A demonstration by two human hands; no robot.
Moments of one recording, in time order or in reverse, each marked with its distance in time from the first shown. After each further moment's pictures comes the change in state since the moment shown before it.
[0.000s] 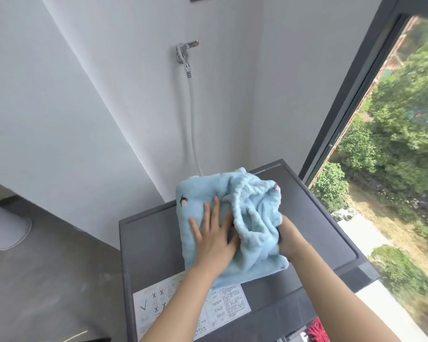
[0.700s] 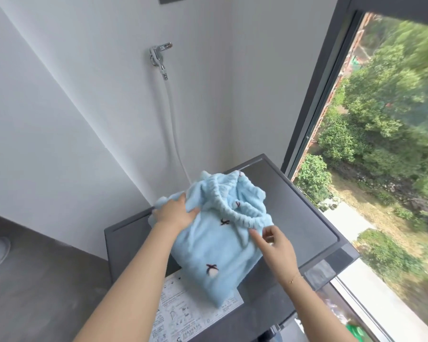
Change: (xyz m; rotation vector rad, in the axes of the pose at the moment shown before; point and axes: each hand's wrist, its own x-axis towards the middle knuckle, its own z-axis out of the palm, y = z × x) left_hand 0.067 -0.049 -0.056 0.217 -0.259 -0.273; right_hand -0.051 0.058 -0.014 -0.580 0.359 -0.407
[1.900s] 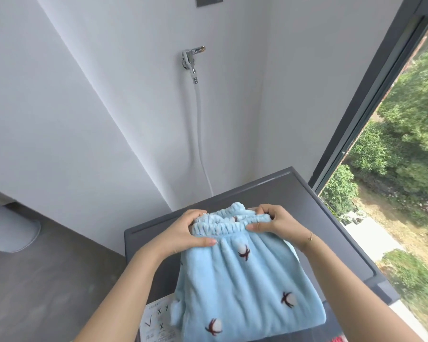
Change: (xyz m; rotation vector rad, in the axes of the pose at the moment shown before) left_hand -0.025 -0.042 -0.016 -0.838 -0.178 0.312; right_hand 0.103 -0.068 0.007 0.194 -0.724 -0.154
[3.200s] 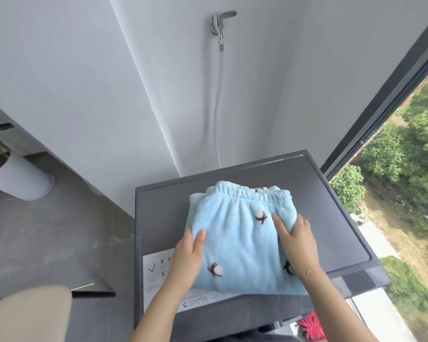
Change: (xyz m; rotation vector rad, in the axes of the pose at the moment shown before) left_hand -0.099 -0.023 0.106 -0.179 0.520 -0.267; right_hand -0.074 0.050 0.047 -0.480 0.573 0.188
